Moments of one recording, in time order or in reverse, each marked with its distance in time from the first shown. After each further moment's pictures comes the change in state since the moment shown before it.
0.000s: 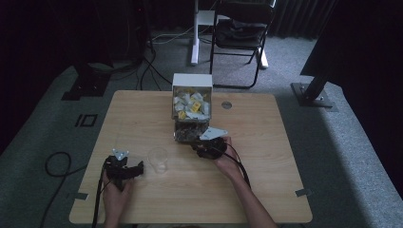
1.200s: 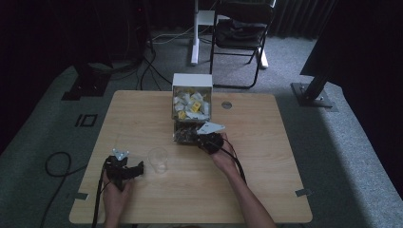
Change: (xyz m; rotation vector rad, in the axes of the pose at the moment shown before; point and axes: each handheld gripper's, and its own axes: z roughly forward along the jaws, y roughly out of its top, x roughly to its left) left arm 0.000 0.000 0.000 0.002 -0.002 0.005; right arm -0.004 0.017 0.008 -0.032 -0.017 0.036
